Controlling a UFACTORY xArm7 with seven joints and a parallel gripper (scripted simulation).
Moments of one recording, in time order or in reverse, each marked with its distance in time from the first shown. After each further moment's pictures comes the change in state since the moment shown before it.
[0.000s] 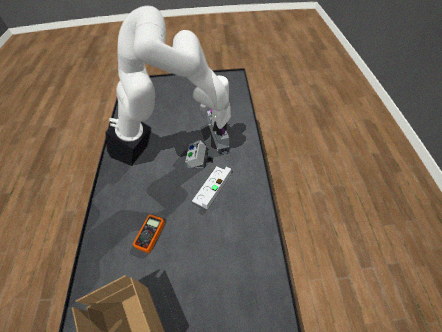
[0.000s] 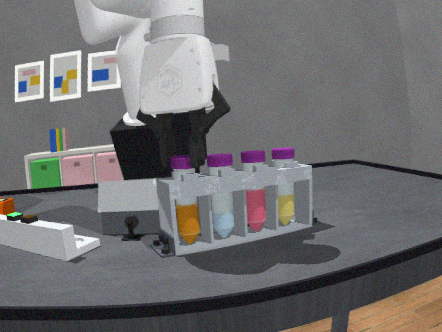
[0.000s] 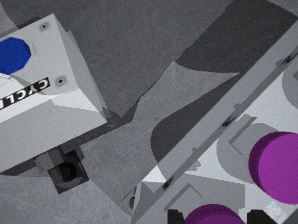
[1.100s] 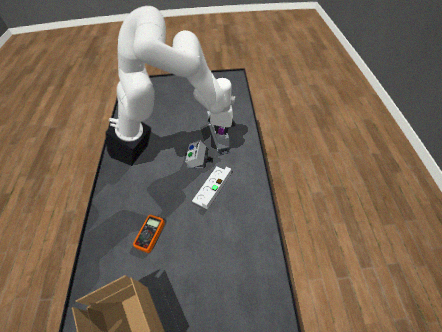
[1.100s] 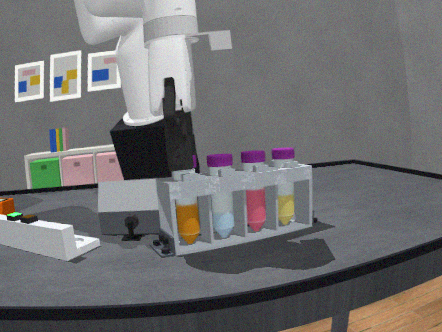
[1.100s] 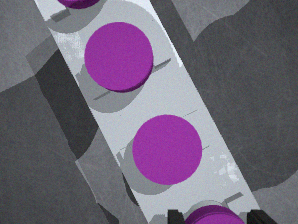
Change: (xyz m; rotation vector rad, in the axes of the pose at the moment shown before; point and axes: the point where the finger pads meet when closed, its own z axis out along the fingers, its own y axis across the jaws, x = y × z) arm -0.001 -0.001 0.001 0.019 0.068 1.251
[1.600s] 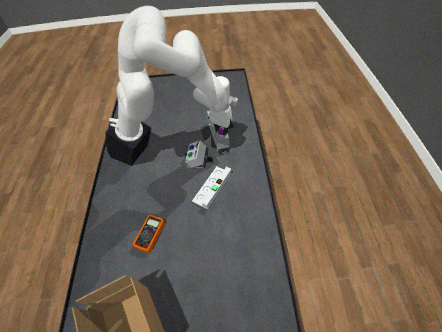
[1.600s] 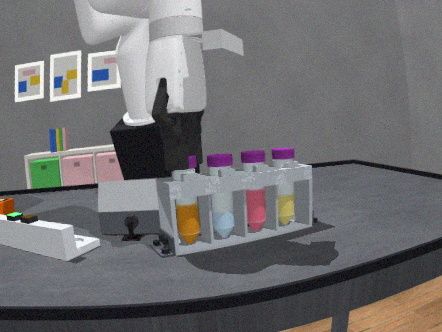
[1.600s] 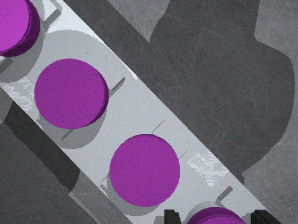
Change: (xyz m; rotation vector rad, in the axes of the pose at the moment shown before) arm 0.002 -0.001 0.000 -0.036 -0.023 0.291
